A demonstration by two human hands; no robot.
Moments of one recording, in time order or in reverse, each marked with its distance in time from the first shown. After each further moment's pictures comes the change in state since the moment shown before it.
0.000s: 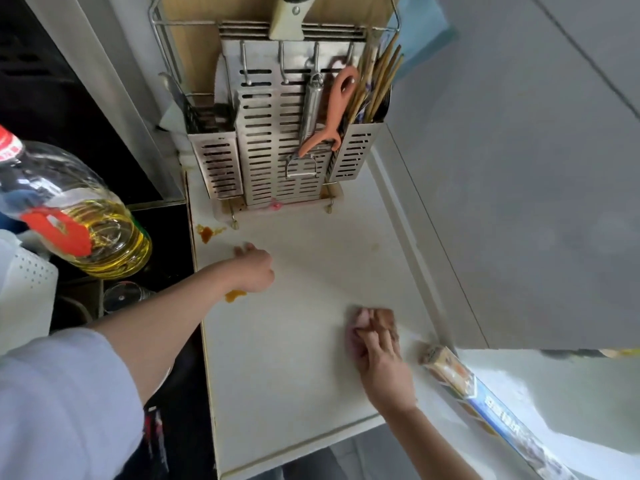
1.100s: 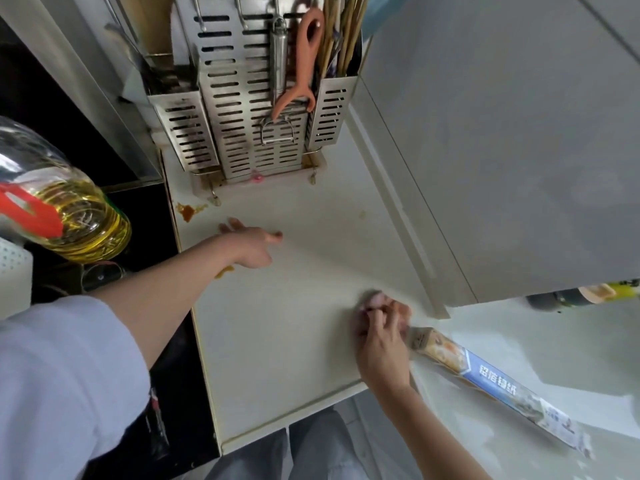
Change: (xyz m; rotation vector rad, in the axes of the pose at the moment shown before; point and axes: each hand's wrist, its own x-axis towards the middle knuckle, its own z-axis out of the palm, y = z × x) left_hand 0.009 0.017 0.010 0.171 -0.026 0.019; right_hand -0.028 -0.012 0.002 -0.006 0.039 0.259
